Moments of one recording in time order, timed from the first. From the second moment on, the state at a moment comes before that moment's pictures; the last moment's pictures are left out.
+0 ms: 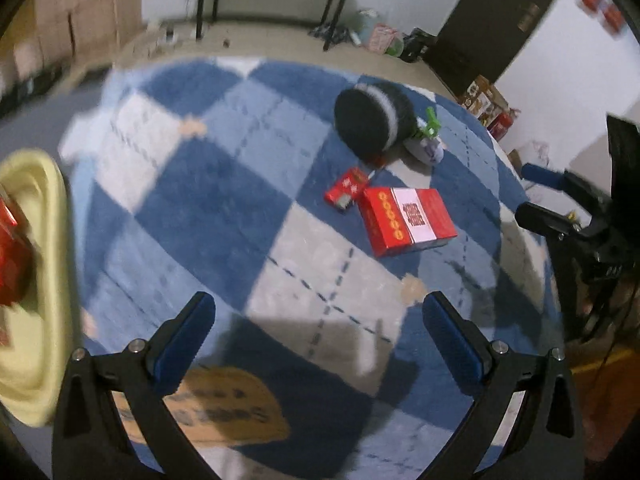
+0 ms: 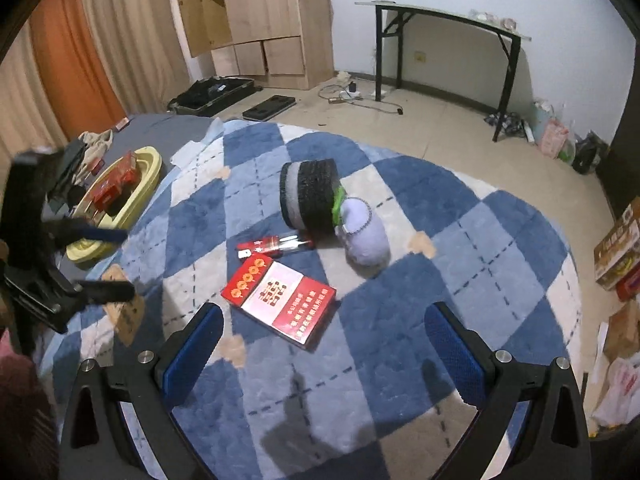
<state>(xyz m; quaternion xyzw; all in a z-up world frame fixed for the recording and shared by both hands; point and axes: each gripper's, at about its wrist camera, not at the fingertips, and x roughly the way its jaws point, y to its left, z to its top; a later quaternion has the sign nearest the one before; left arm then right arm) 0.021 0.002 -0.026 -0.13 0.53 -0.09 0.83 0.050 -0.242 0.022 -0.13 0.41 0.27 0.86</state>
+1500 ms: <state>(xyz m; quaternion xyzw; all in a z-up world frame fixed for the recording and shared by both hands) 0.019 -0.044 -0.013 -0.07 0.50 -0.06 0.86 0.078 -0.269 0.022 -0.10 0.44 0.24 0.86</state>
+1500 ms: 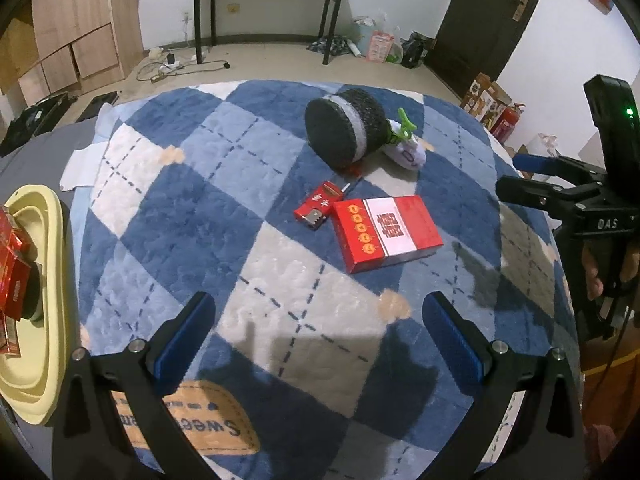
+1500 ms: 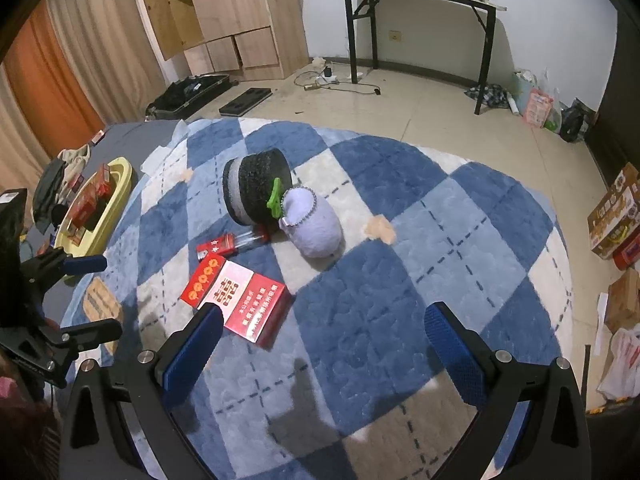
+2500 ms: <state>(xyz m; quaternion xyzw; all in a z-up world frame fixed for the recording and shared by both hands) 0.016 -0.042 -0.026 -0.11 0.52 -0.03 0.85 0.076 -0.259 0.014 -0.11 0.45 0.26 0.85</state>
